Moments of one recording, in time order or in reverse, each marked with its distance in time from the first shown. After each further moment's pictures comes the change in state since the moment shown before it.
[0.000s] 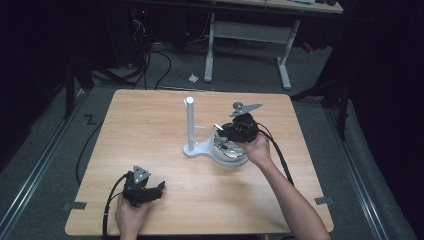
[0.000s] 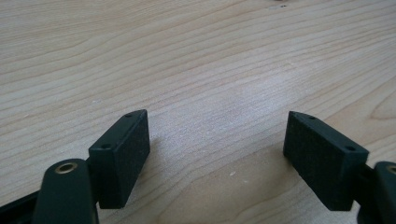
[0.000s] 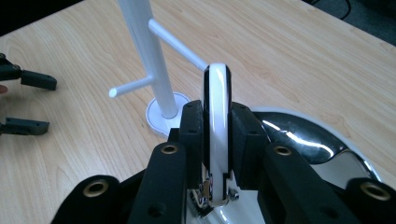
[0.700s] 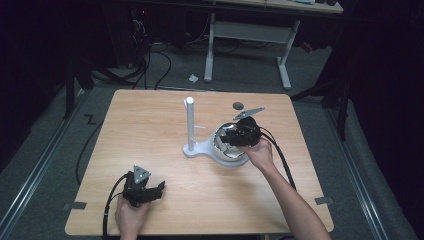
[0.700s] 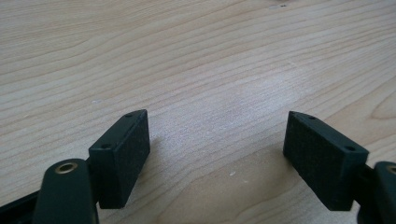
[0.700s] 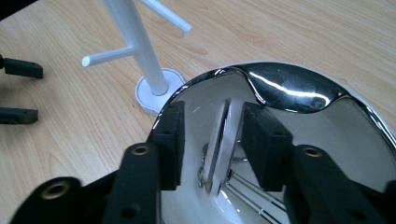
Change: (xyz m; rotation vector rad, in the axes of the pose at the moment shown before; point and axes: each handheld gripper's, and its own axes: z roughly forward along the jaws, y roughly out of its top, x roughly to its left) left arm 0.000 0.000 0.000 -0.003 0.002 0.000; right arm -0.010 -0.018 0.004 0.053 -0.001 0.080
